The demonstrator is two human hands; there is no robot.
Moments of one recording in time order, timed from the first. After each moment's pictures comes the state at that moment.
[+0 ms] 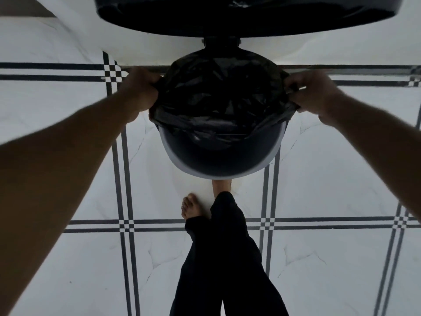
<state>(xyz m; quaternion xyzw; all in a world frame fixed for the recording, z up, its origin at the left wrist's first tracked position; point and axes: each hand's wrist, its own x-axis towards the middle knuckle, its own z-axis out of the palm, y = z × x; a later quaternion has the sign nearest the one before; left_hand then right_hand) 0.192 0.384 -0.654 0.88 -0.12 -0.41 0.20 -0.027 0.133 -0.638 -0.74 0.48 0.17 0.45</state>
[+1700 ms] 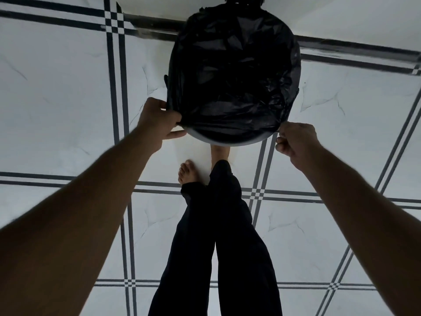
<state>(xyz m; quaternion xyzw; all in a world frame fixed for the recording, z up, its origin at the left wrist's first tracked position) 0.085 0.442 -0.617 0.76 0.23 -0.50 0.36 -0.098 0.239 -0.617 -0.42 0.73 0.13 0.52</state>
